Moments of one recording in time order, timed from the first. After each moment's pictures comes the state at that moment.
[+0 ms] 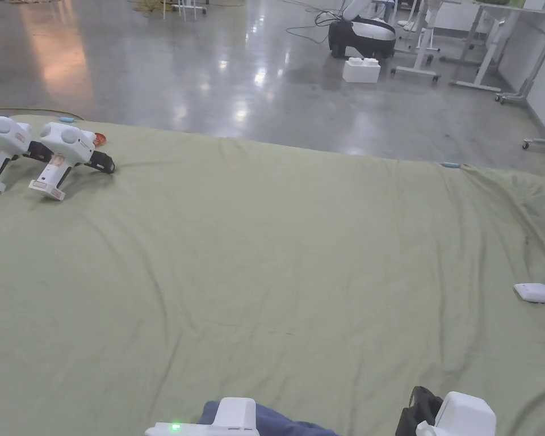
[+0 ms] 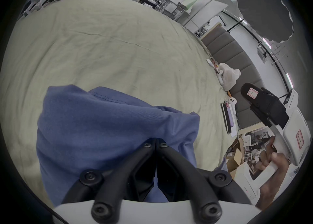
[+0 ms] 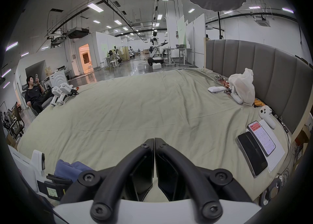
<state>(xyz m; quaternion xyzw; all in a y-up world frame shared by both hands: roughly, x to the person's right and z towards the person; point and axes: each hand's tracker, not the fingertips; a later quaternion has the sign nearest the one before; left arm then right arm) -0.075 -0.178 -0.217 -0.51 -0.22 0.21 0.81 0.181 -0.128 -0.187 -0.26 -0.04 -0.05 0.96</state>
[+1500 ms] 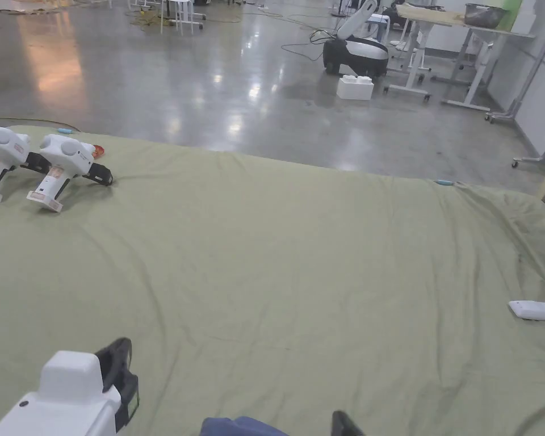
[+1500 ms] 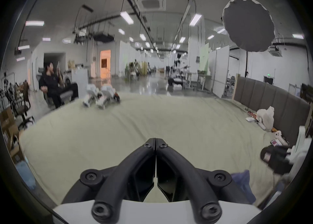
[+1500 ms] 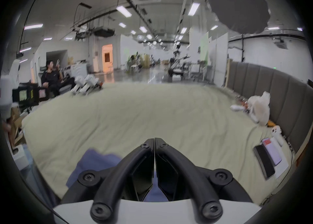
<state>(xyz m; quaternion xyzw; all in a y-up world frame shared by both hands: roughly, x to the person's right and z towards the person) -0.192 -0.101 -0.161 -0.18 0.01 0.05 0.98 0.078 -0.147 -0.144 -0.22 0.06 0.03 0.97</state>
